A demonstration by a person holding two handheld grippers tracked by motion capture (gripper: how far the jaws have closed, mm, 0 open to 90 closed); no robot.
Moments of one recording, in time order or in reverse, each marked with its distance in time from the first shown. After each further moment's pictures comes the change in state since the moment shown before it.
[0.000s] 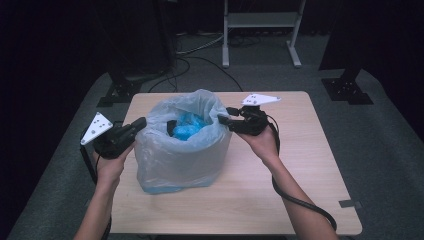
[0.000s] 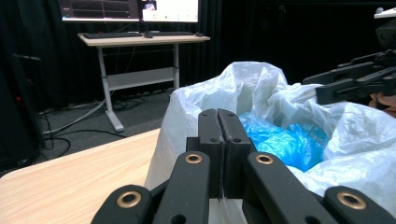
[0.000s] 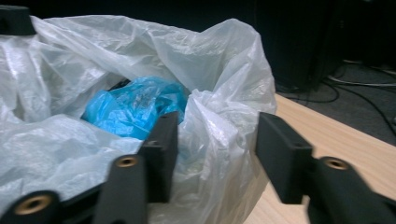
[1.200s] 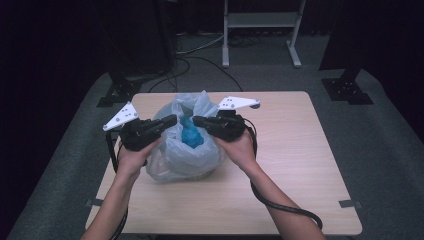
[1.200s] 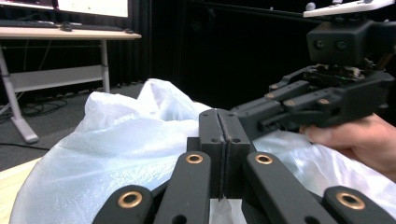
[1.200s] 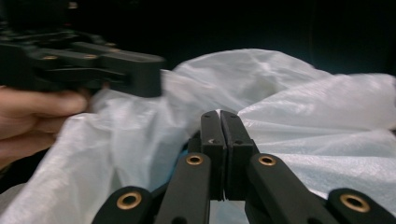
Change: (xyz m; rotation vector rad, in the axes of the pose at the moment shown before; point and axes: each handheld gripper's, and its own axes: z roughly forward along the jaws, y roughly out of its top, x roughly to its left) left arm -0.040 0.025 0.044 0.019 -0.290 -0.057; right arm 0.068 0.026 0.015 -0.064 0.203 0.000
